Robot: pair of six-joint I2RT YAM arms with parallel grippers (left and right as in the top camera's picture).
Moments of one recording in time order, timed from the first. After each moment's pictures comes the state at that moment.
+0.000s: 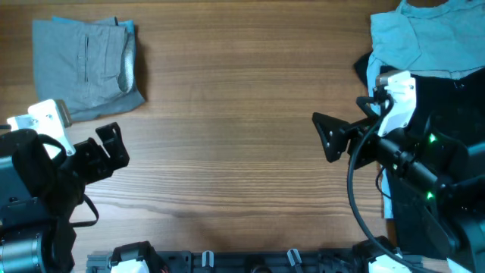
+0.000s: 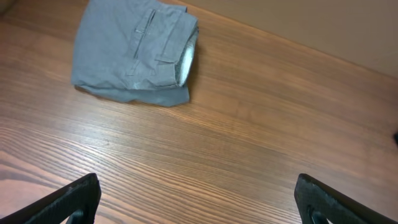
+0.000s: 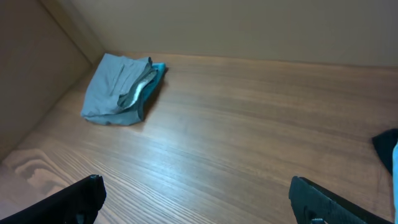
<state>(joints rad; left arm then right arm) 0.18 0.87 1.40 -1.23 0.05 -0.20 0.30 0.90 1.33 -0.91 -0.26 0.17</state>
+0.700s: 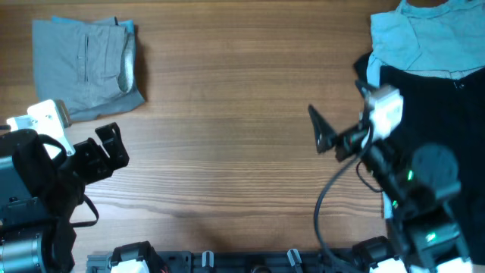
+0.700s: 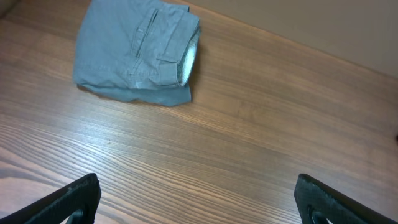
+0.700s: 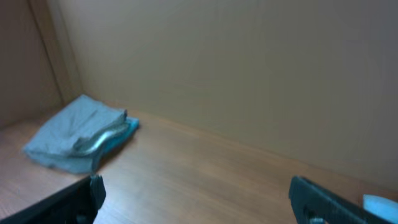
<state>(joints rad) 0.18 0.87 1.40 -1.23 0.05 -0.20 0.30 0.64 0.73 -0.13 -0.20 -0.05</state>
